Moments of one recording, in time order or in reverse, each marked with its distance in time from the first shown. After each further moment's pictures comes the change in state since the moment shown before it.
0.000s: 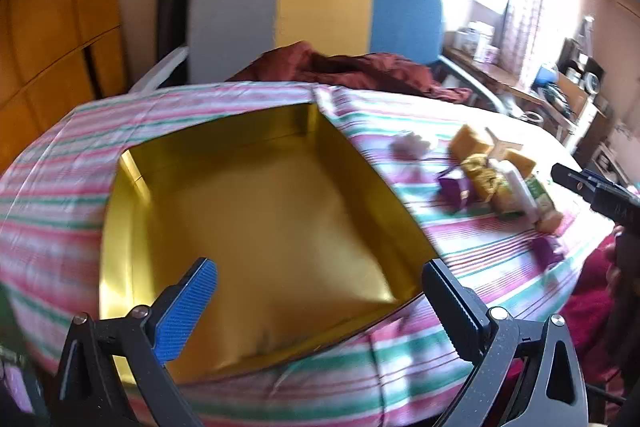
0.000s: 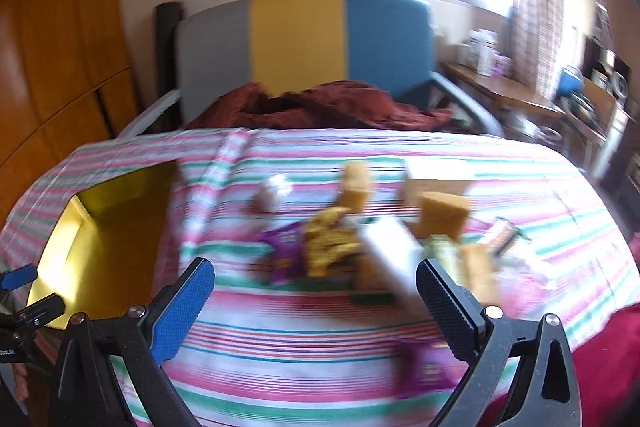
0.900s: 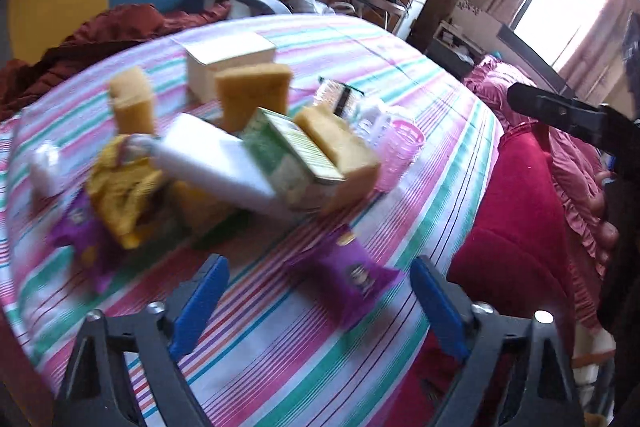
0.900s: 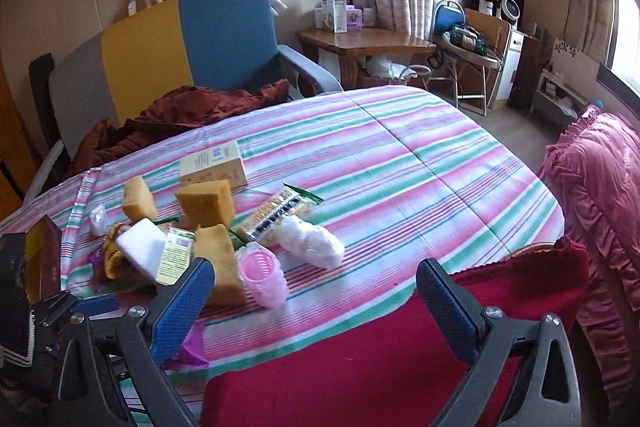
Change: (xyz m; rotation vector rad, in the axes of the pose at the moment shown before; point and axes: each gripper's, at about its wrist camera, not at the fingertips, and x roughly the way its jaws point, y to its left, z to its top) left arm 0.120 -0.272 0.023 0.404 0.297 -0.547; right arm -0.041 -0.196 -0.014 0.259 0.087 -0.258
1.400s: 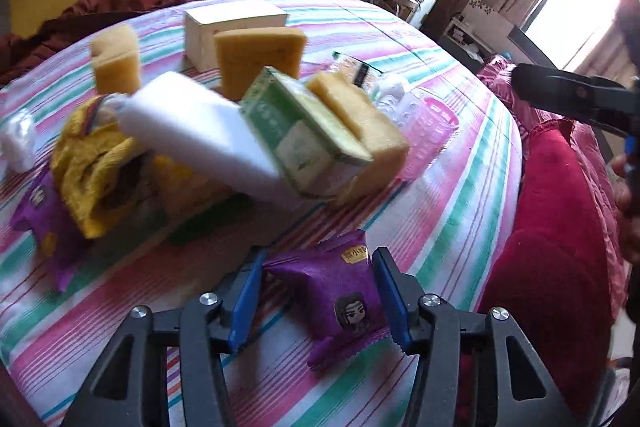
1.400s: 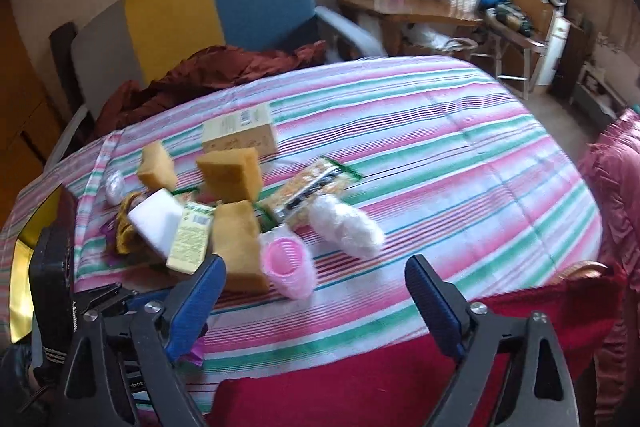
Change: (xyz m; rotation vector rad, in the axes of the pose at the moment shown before) left arm 0.020 0.014 -0.020 -0.050 -0.001 0.016; right arm 0.045 0.026 0.013 -0.114 0.176 0.169
